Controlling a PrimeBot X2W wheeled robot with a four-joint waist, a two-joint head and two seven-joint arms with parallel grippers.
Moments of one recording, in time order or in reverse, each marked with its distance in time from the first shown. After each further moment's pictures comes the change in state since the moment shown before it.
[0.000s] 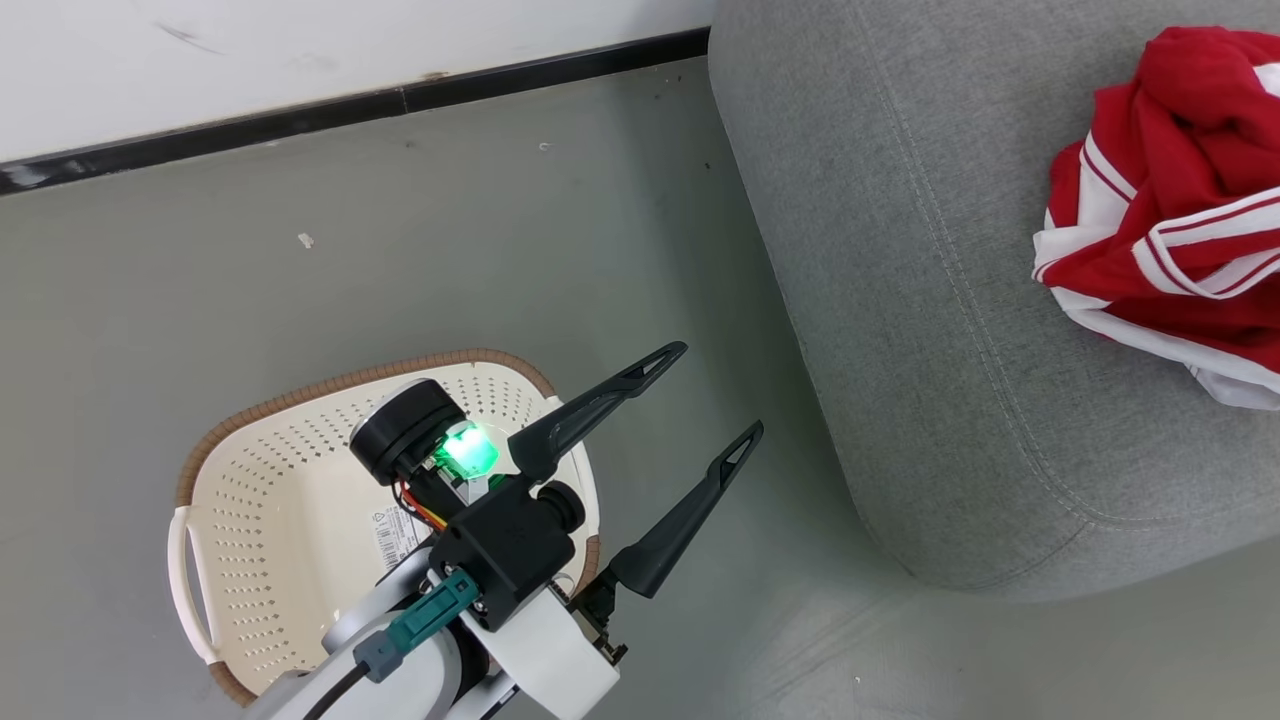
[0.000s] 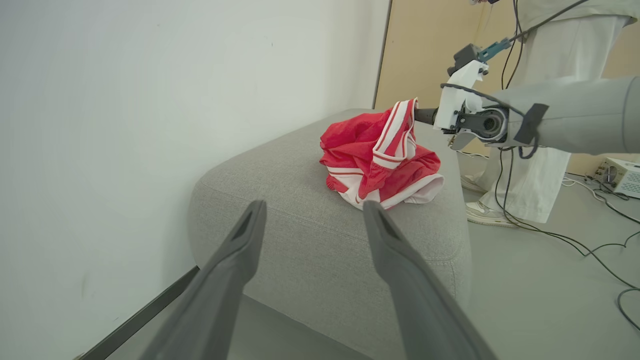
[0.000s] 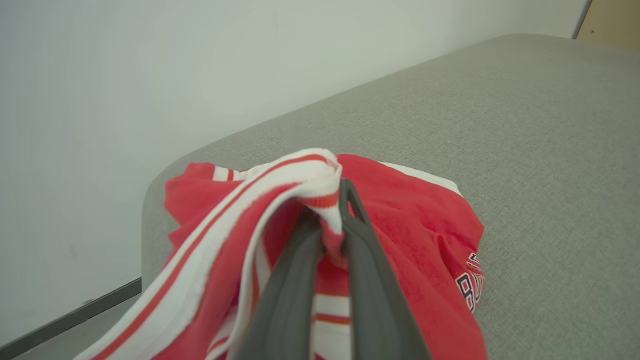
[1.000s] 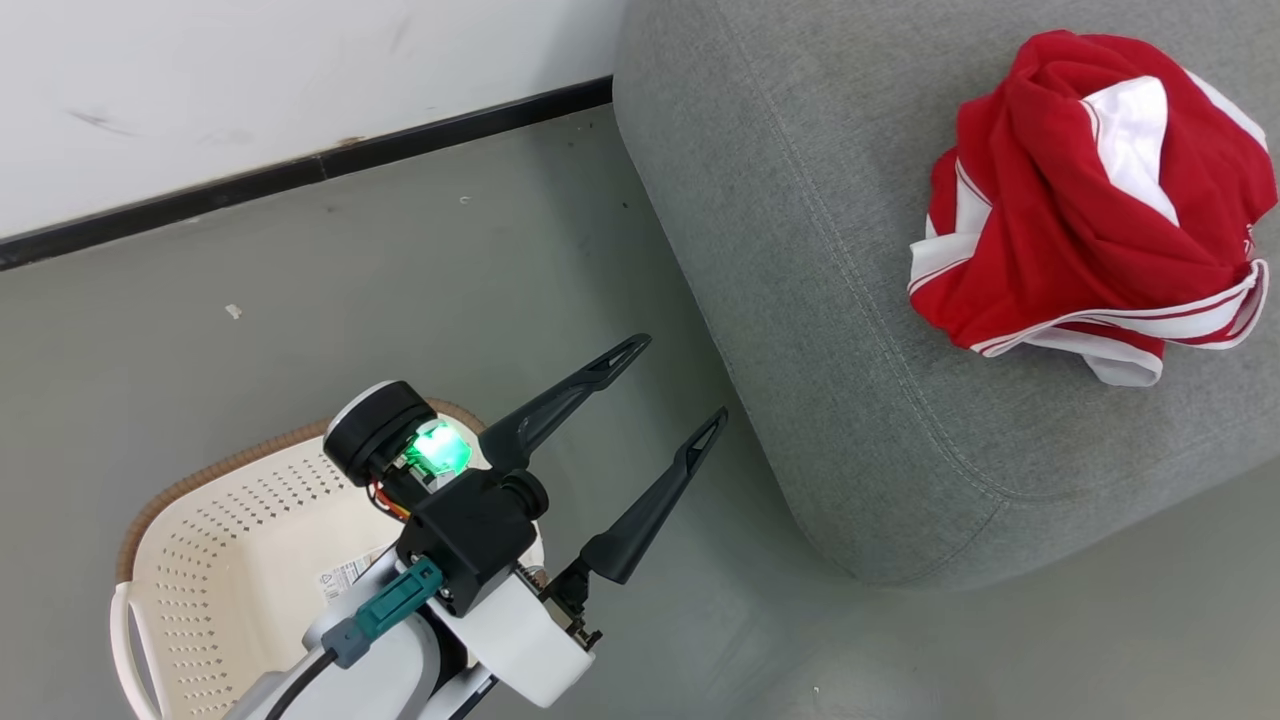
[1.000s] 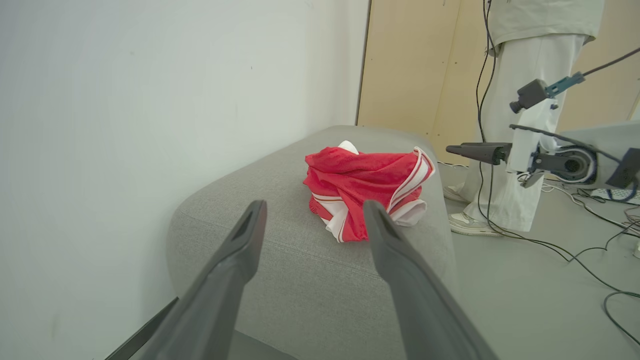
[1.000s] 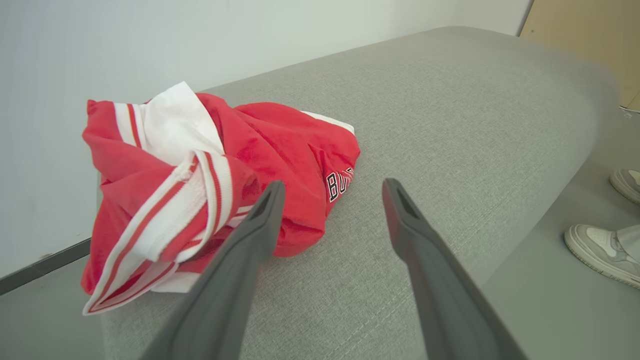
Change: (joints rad) left arm 0.008 0.008 0.026 0.041 -0.018 -0.002 -0.037; right arm 0.365 -0.001 -0.010 -0.237 0.026 0.000 0.000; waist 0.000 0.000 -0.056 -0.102
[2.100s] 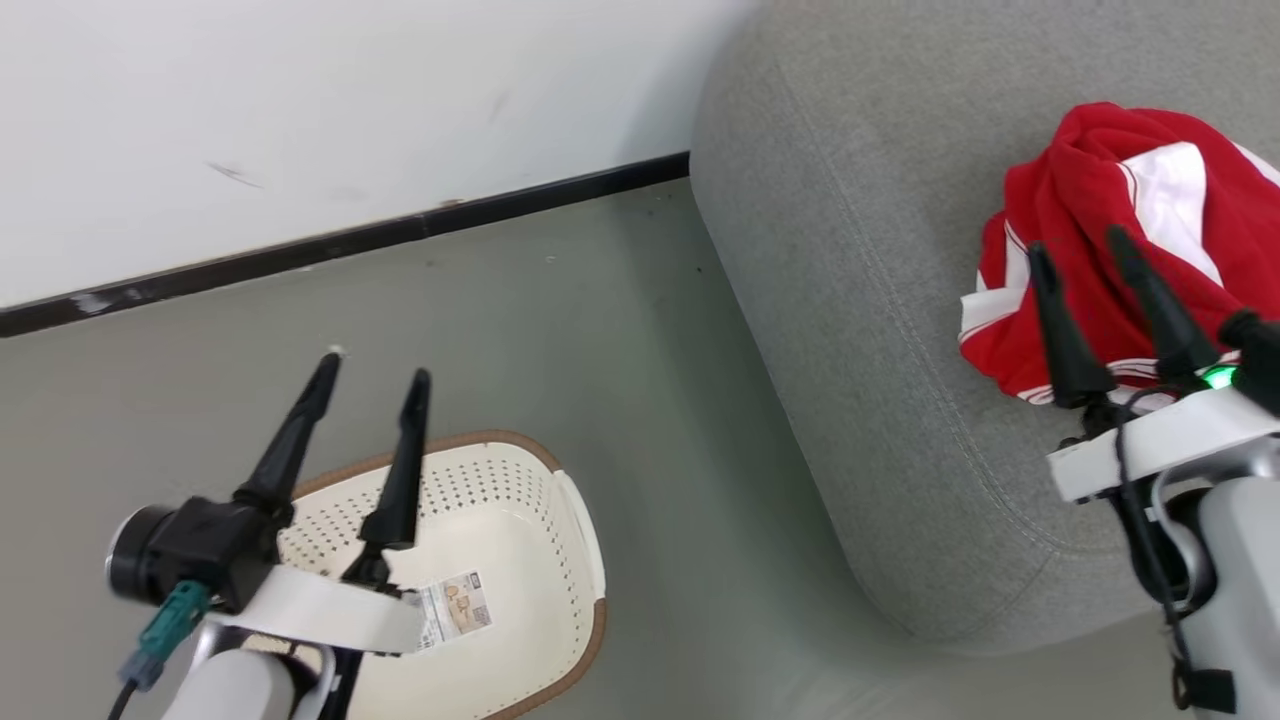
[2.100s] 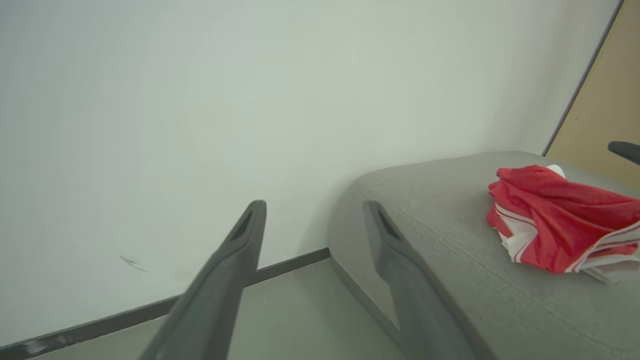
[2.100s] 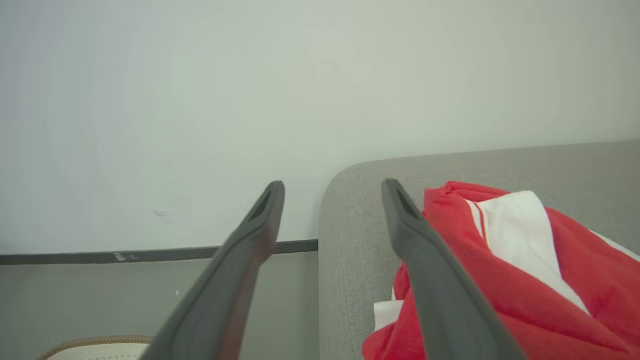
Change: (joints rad) left arm 0.217 -0.009 0.304 0.157 -0.121 0.201 -0.164; right arm -0.052 0.085 0.367 -0.304 -0.071 0.000 0.000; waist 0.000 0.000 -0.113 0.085
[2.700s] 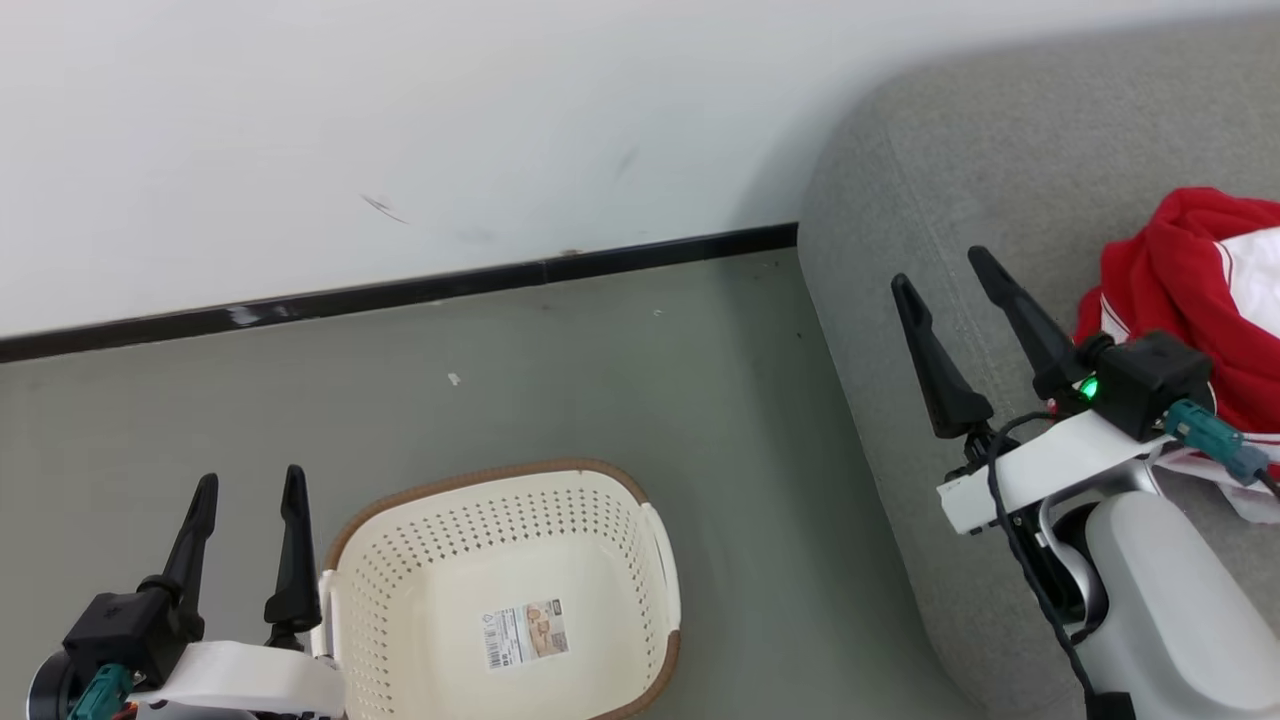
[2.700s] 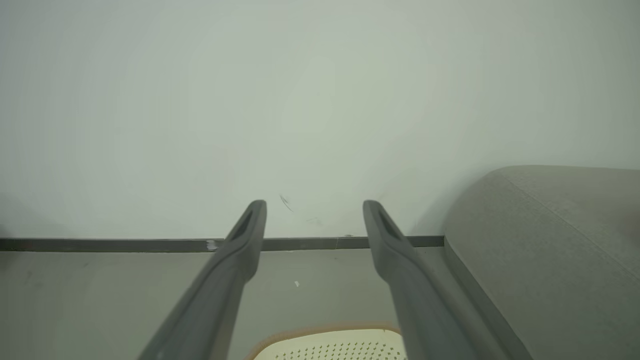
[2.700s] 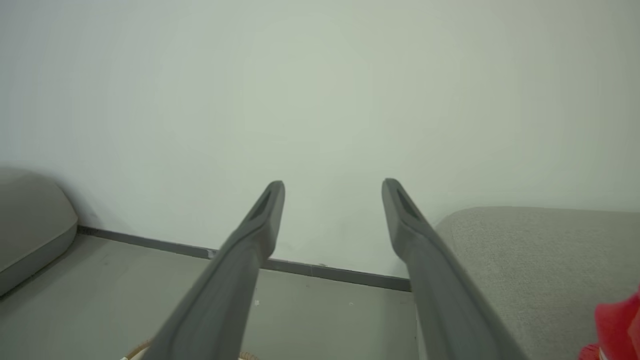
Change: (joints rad) left arm 0.167 -0.021 0.158 0.094 -0.050 0.086 -0.026; right arm -0.007 0.104 0.101 -0.019 -0.110 0.000 0.000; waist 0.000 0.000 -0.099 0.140
